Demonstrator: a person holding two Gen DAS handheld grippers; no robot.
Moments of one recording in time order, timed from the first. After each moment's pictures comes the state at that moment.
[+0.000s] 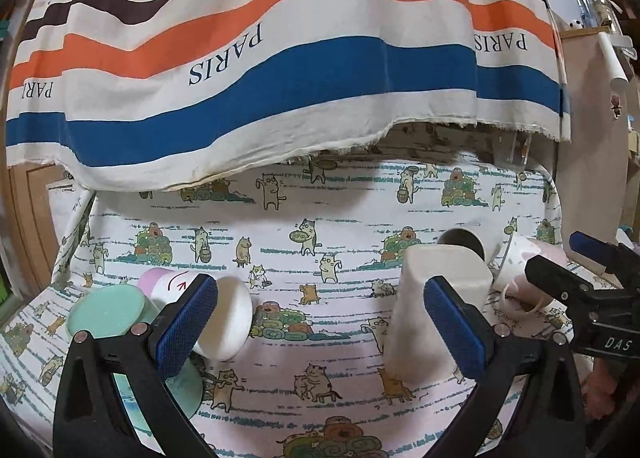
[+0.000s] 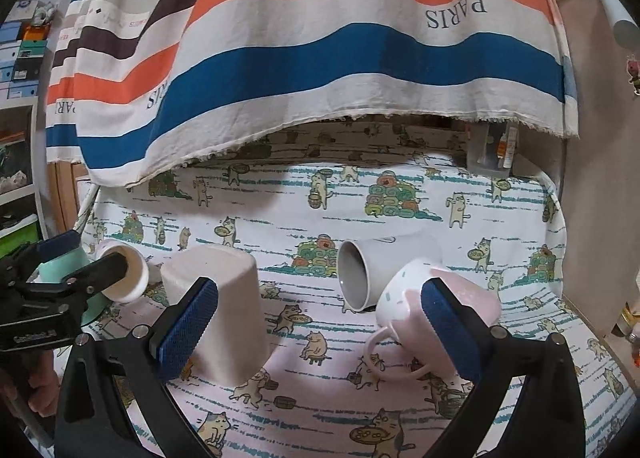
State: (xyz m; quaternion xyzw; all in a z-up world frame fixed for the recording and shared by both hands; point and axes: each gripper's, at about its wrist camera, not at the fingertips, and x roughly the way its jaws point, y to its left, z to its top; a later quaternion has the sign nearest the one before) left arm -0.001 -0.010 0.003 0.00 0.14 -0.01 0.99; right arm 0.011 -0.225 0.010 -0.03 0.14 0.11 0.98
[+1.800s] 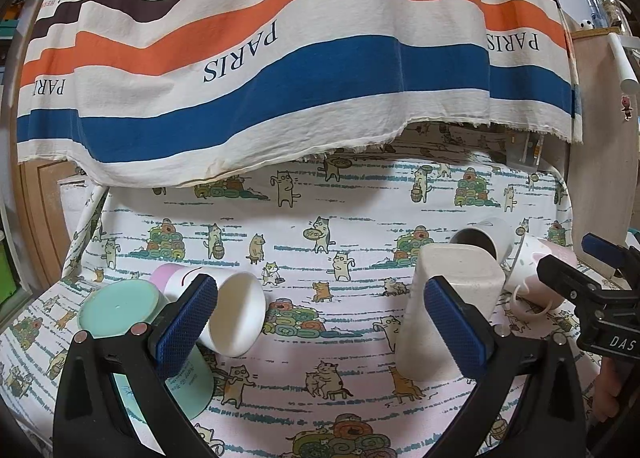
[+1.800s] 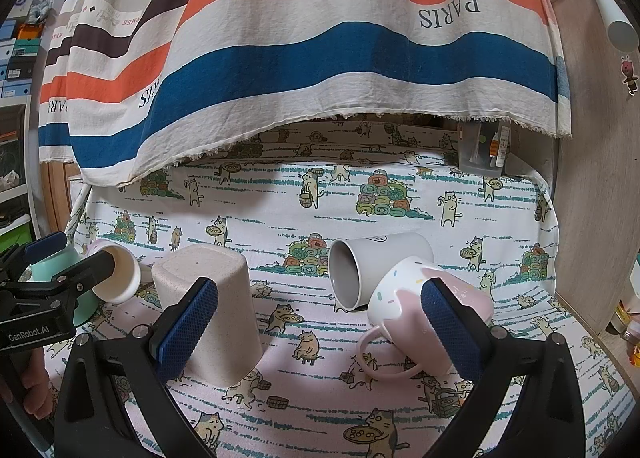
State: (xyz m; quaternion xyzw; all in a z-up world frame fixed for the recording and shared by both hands) left arm -0.002 -0.006 0.003 -0.01 0.15 0.01 0.99; right arm 0.013 -0.226 0.009 -0.03 0.14 0.10 0.98
